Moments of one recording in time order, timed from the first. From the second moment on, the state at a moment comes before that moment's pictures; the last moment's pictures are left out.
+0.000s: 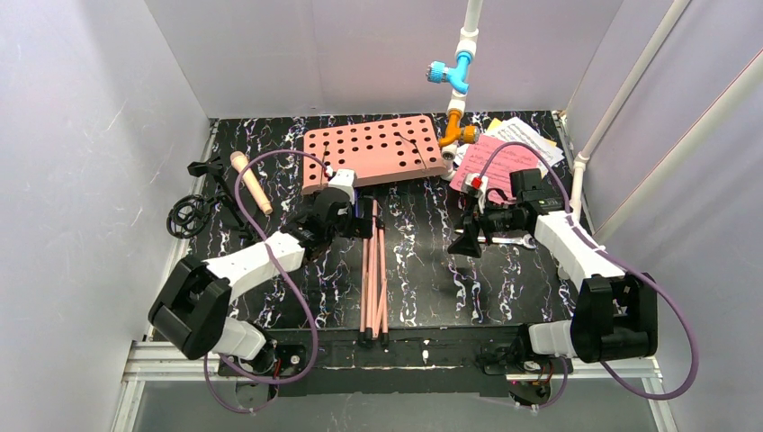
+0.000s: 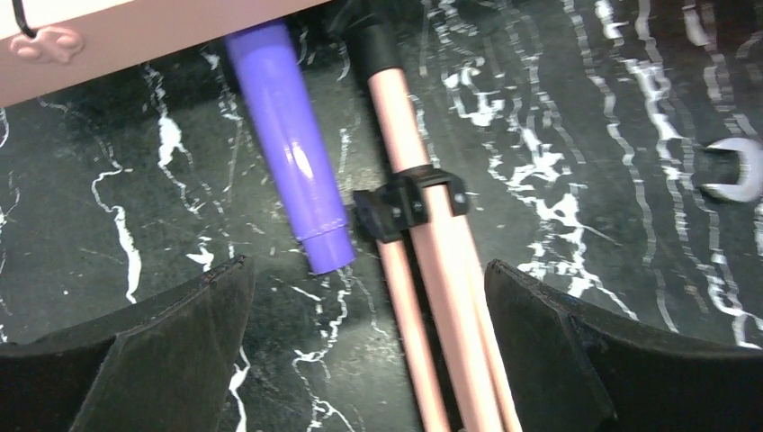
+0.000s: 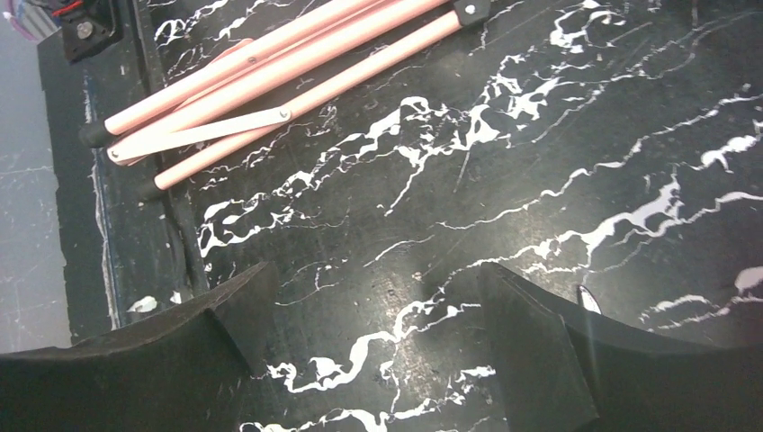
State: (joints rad) left arm -0.66 1.38 0.77 0.00 -0.22 -0.33; right arm 0.16 1.32 0.87 -0.58 -1.03 -0.66
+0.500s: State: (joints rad) left arm -0.53 1.66 0.92 -0.06 -0.23 -0.34; right arm 0.09 1.31 0.86 -0.59 -1.04 -0.68
